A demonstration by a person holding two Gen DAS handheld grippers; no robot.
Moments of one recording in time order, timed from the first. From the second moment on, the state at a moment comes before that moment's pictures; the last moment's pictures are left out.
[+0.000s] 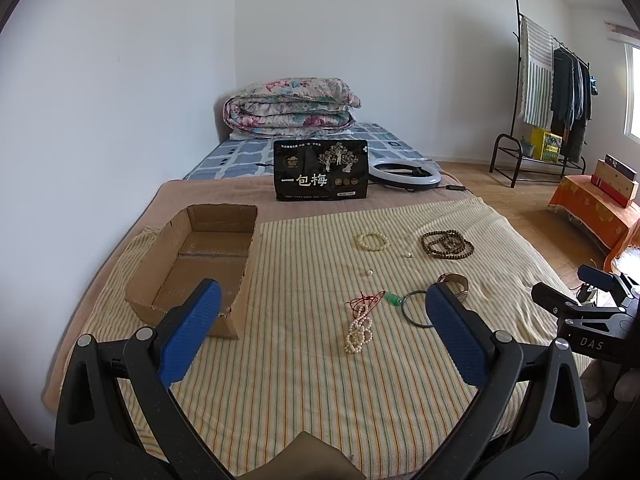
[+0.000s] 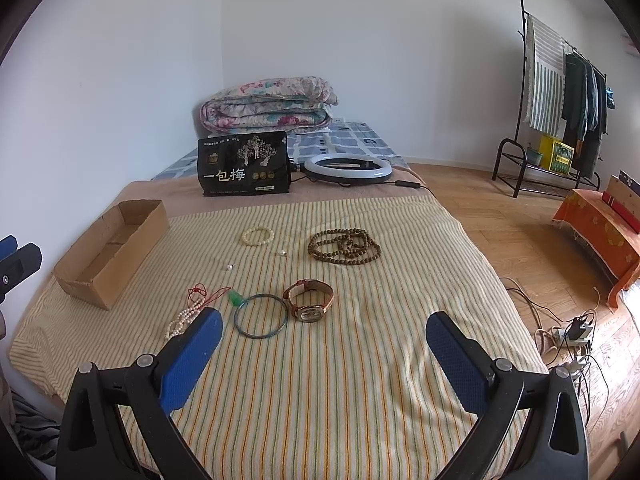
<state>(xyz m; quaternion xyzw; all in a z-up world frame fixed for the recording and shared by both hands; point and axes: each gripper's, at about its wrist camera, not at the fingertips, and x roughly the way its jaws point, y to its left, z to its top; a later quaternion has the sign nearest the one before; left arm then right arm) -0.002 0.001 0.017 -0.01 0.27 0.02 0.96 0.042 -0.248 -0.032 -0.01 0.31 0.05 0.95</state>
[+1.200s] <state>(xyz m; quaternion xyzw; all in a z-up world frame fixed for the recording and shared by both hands) 0.062 0.047 -0.045 -0.09 0.39 0.00 0.92 0.082 -0.260 -0.062 -0.02 0.37 0.04 0.93</state>
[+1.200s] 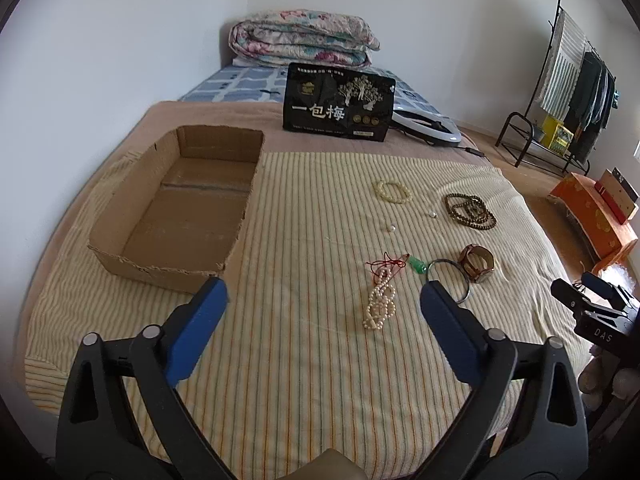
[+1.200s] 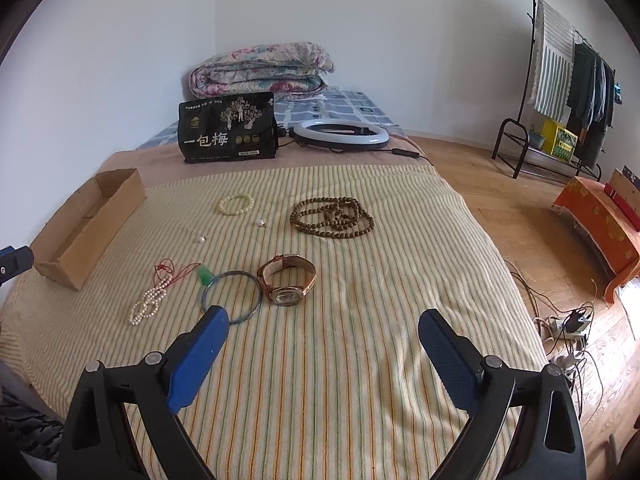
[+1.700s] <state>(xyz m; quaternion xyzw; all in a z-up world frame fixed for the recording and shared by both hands) 0.107 0.008 -0.091 -0.09 0.49 -0.08 0.87 0.170 -0.264 -0.080 -0.03 0.46 0.10 0.88</state>
